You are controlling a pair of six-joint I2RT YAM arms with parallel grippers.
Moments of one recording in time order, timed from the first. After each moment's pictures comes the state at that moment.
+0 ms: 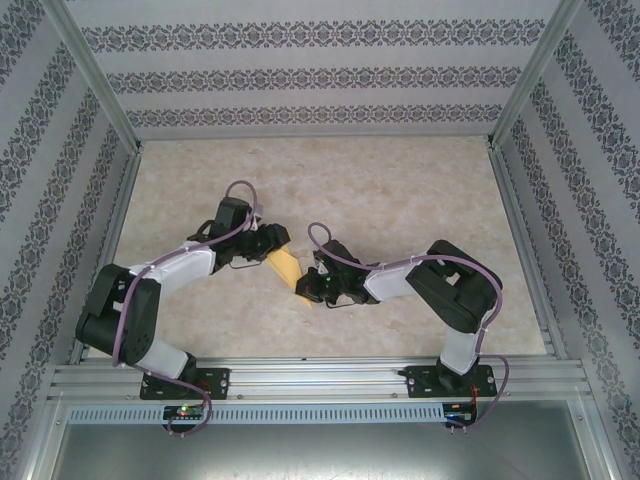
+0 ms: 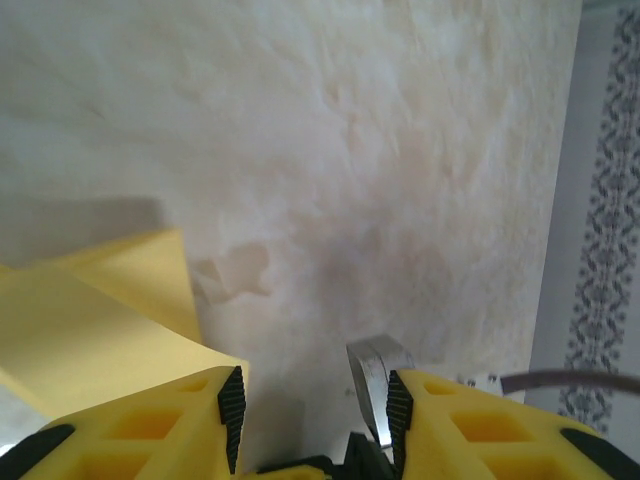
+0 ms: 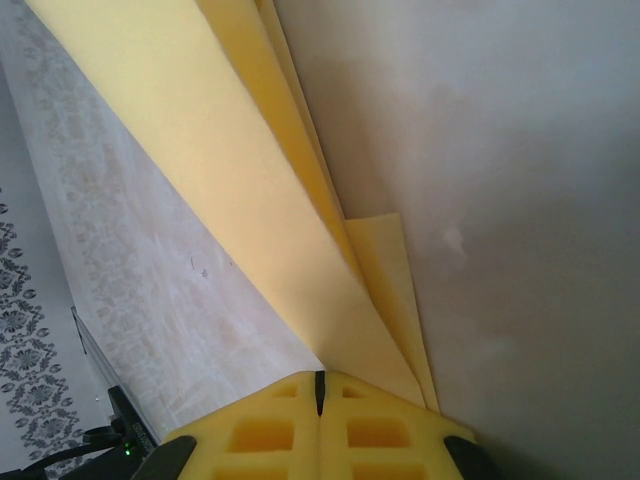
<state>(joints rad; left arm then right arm) -0.34 1.52 0.78 -0.05 0.49 -0.87 0.83 1.83 0.74 0.29 -0.43 1.14</state>
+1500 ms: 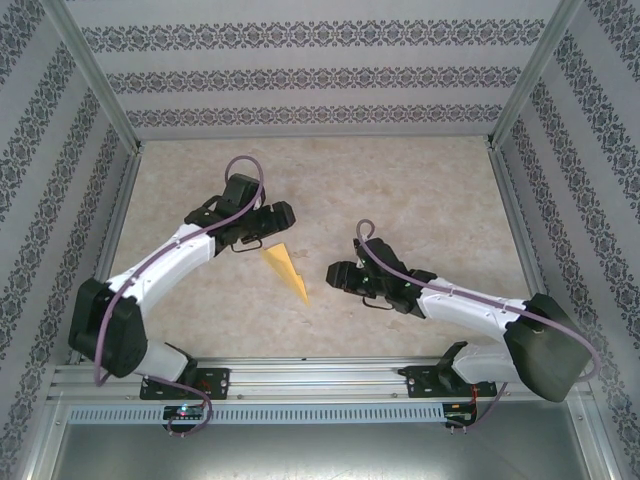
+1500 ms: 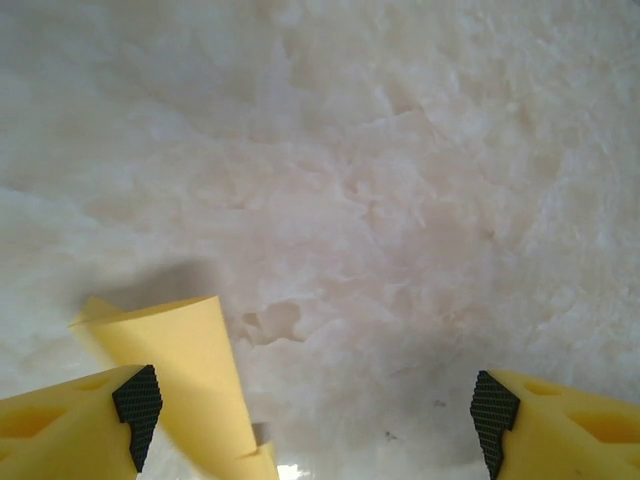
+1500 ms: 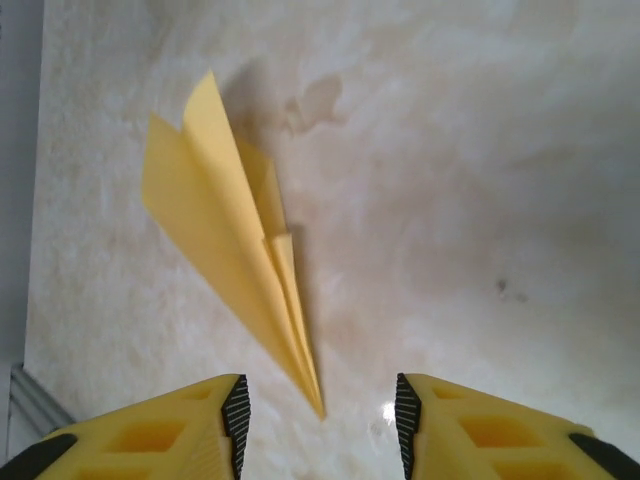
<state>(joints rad) -0.45 1.43 1.11 -0.55 0.07 -0.76 0.75 1.27 0.57 -0.03 -0.16 0.92</state>
